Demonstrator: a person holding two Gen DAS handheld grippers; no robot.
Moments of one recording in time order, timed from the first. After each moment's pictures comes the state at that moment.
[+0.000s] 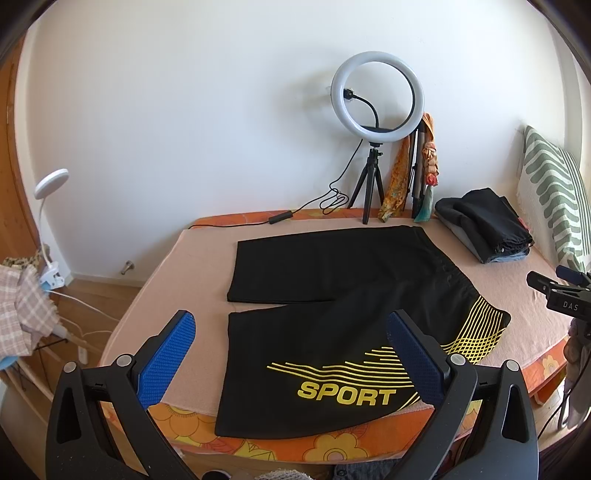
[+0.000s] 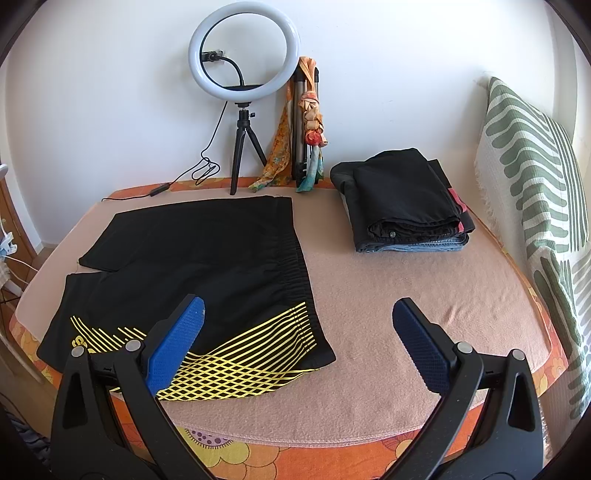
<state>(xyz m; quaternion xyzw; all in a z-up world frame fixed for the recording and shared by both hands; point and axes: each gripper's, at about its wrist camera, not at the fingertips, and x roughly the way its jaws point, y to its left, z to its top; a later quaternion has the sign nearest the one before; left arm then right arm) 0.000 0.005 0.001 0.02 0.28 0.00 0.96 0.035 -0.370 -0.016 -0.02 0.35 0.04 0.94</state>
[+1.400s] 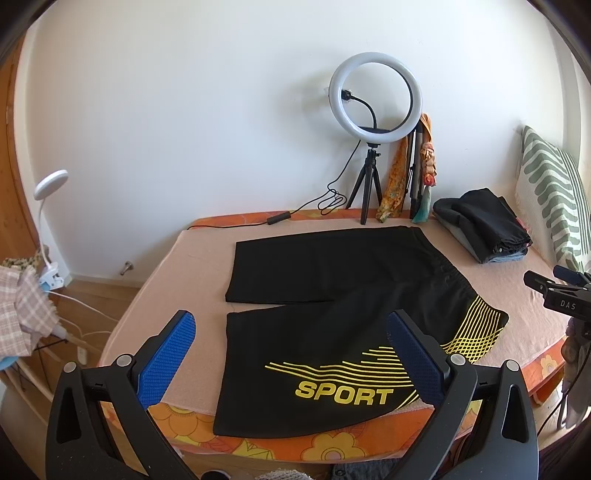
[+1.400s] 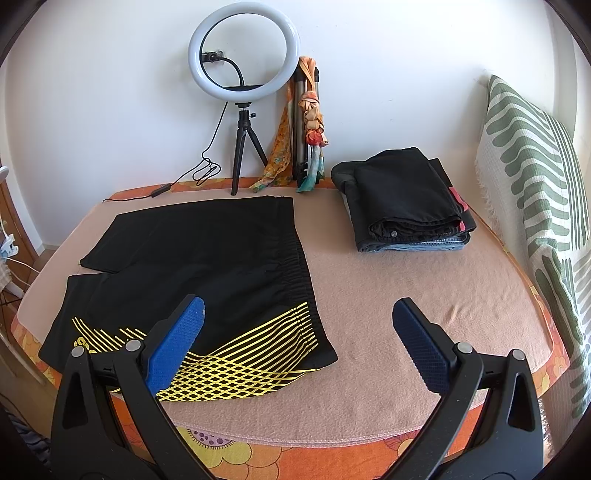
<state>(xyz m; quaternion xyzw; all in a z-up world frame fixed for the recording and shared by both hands) -0.001 0.003 0.005 0.03 0.28 0.00 0.96 0.035 -0.369 -0.016 -0.02 0.35 0.04 0.94</state>
